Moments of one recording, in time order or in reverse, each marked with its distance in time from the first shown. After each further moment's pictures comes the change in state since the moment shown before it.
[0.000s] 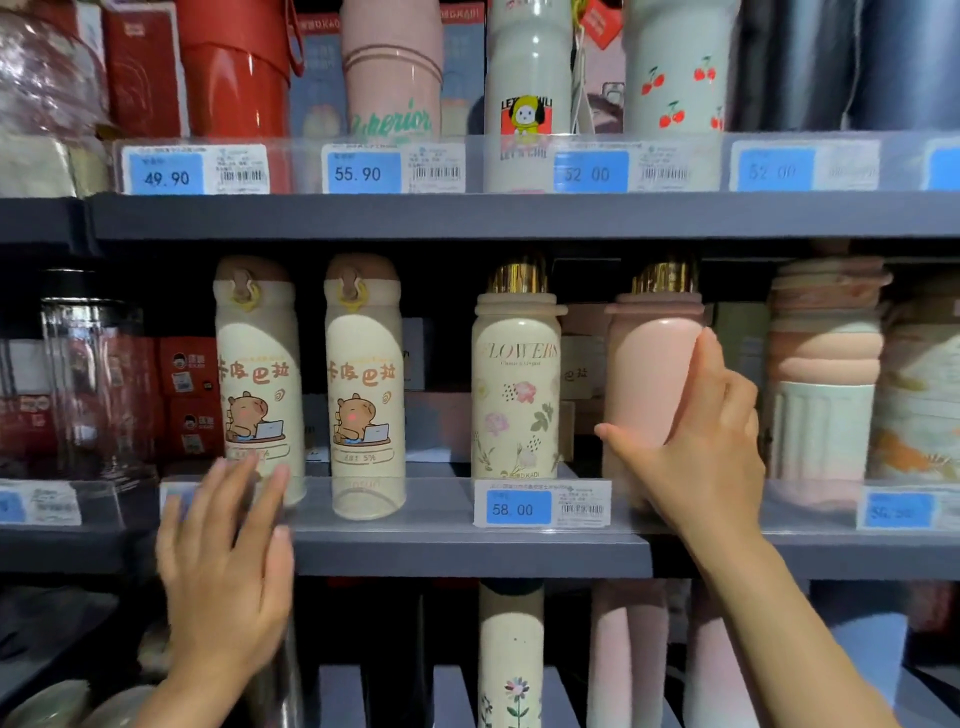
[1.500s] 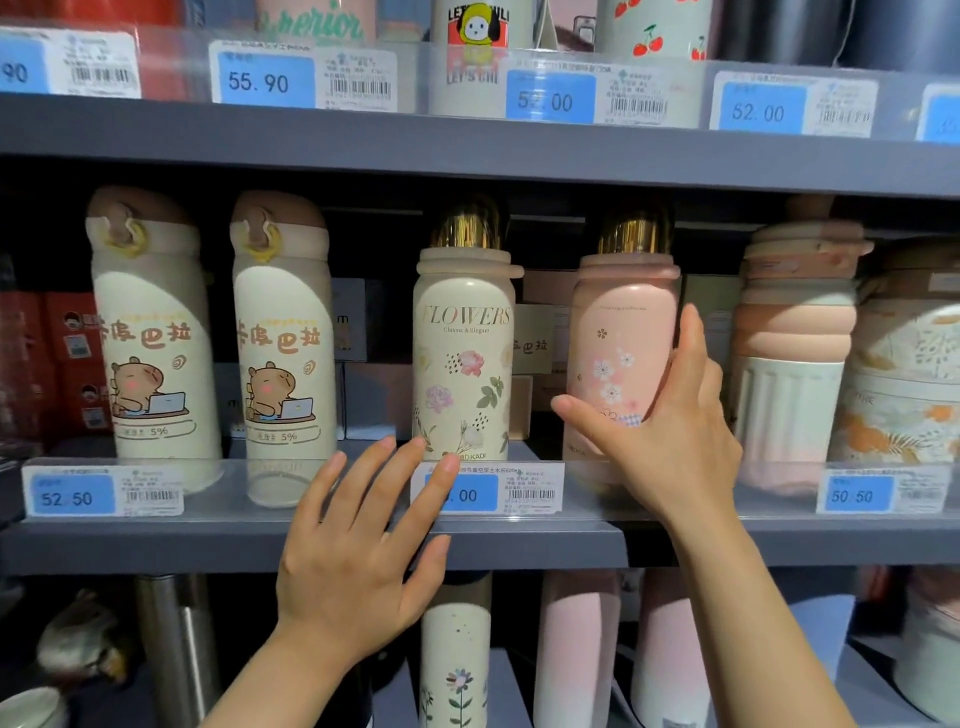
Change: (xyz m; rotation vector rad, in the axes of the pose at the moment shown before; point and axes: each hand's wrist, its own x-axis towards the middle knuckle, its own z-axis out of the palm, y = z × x) left_hand 0.002 0.105 0.061 0.112 0.050 0.485; right_hand 0.006 0.009 -0.007 0.074 -0.132 0.090
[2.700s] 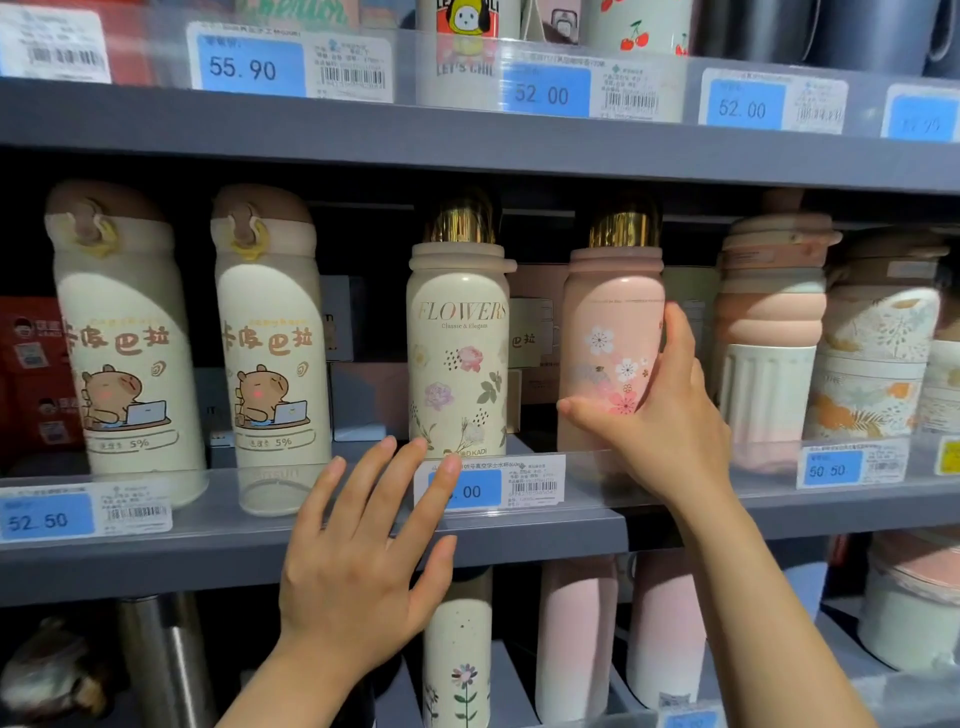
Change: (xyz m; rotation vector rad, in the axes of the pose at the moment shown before) left_hand 0.000 0.000 -0.004 -0.069 -0.002 -0.007; right_hand 0.001 -0.001 -0.002 -0.025 -0.049 0.044
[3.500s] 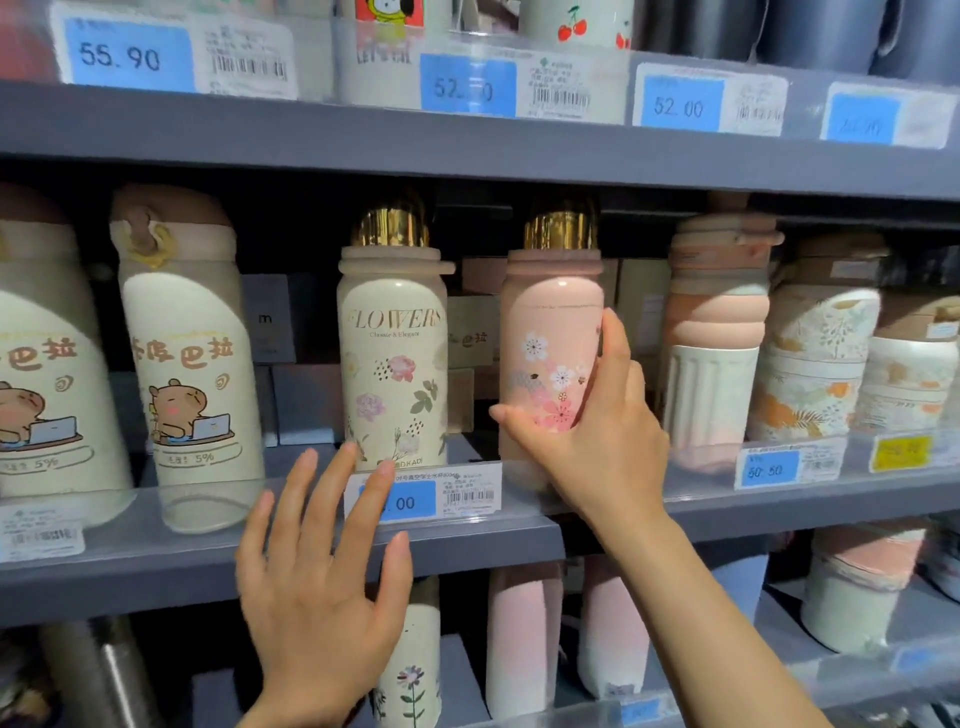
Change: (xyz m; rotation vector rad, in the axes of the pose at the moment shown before) left_hand 0.008 0.037 -0.005 -0.157 -0.029 -0.340; right_hand -0.003 0.004 0.006 -0.055 0.078 -0.091
